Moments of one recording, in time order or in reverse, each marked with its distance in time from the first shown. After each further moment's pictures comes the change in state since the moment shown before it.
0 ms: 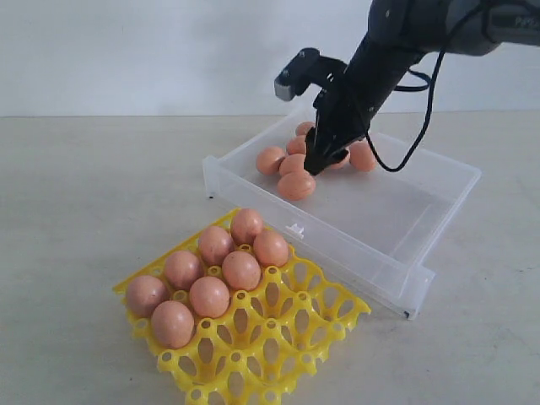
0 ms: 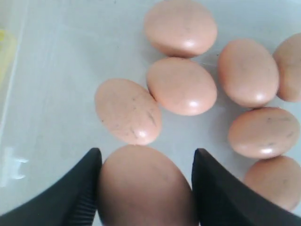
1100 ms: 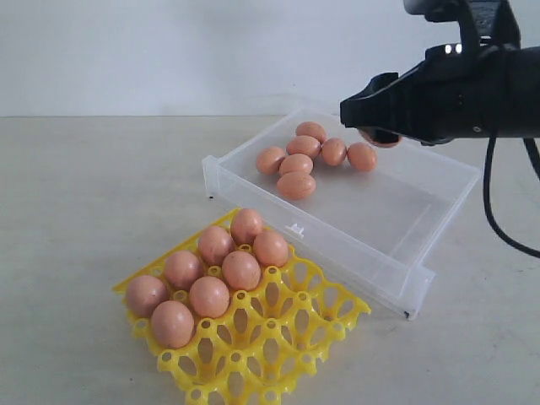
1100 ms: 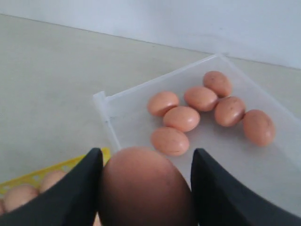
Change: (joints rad) left arm 0.000 0.000 0.000 0.000 0.000 0.000; right arm 0.034 -0.817 0.968 1.004 -0.713 -0.290
